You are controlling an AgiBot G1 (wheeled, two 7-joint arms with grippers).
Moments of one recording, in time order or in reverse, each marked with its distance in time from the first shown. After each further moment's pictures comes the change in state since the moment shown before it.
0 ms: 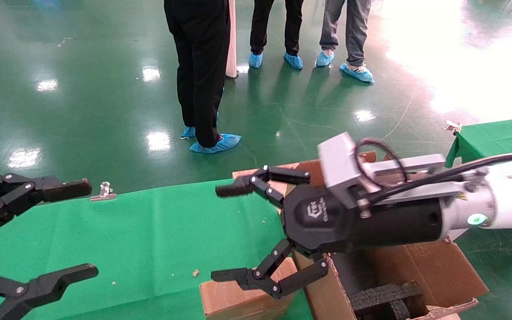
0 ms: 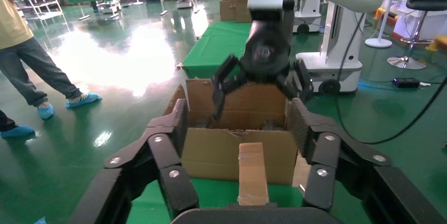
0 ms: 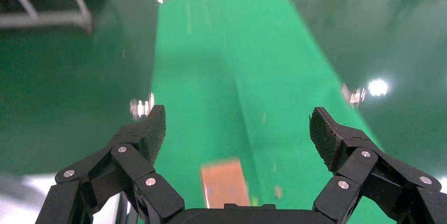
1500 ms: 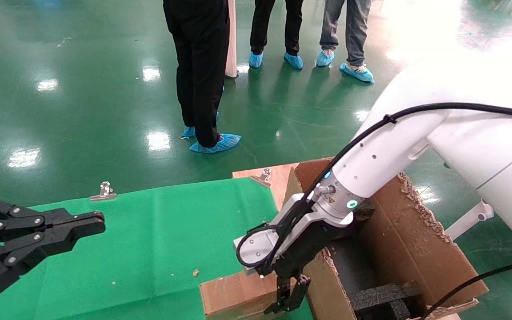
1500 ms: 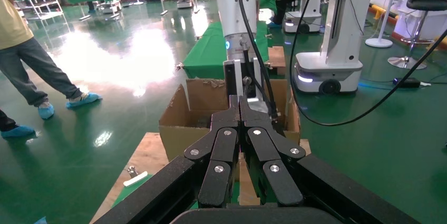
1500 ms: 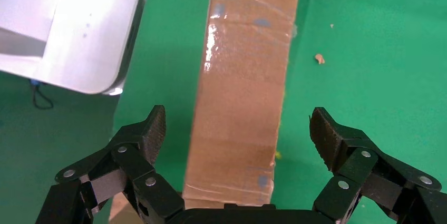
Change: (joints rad) left arm -0.001 -0.001 0.003 0.000 -0.002 -0.001 0.001; right arm 0.483 -0.307 -0.724 -0.204 -0.434 -0.016 -0.101
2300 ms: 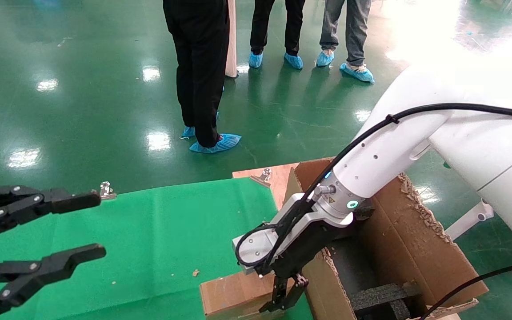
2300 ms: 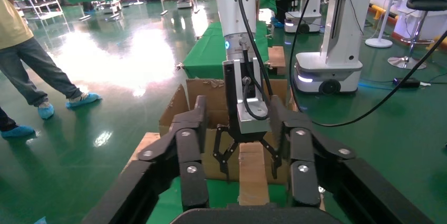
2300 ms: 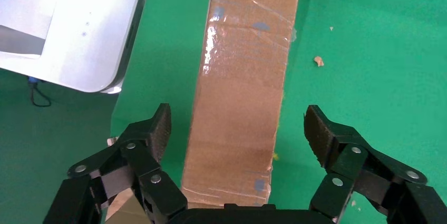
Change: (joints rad) left arm 0.000 0.000 0.000 0.000 0.000 0.000 0.000; right arm 0.011 -0.015 -0.021 -0.013 -0.006 0.003 -0.016
